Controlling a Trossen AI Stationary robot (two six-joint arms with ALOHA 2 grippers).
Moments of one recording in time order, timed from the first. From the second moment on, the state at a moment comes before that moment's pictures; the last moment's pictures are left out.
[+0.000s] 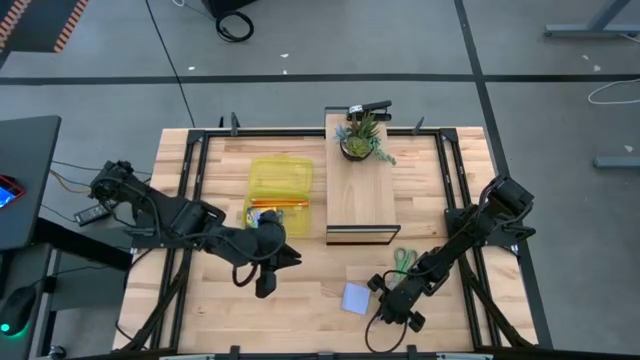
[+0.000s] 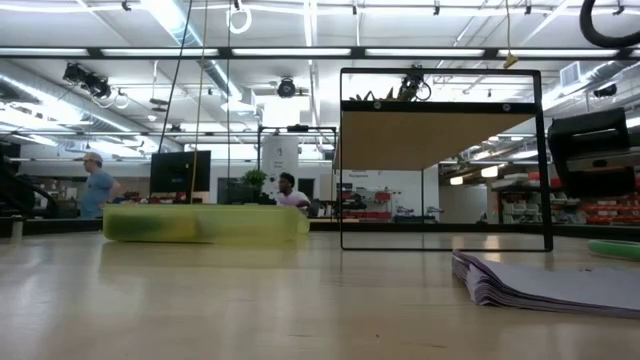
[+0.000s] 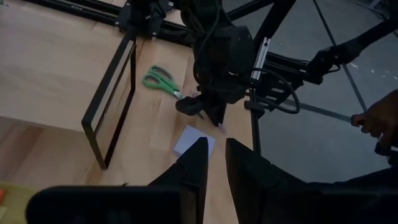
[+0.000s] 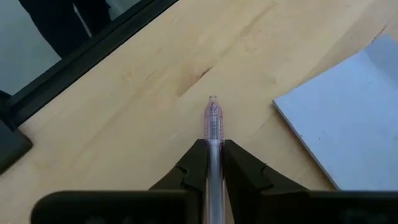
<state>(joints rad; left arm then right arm) -0.49 1.43 1.49 -0.63 -0.34 -0.56 0.71 1.77 0.71 0.17 -0.05 -0.03</state>
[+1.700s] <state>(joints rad) -0.56 1.58 1.41 -0.67 -0.34 -0.52 0.62 1.52 0.82 0.04 0.24 0.13</state>
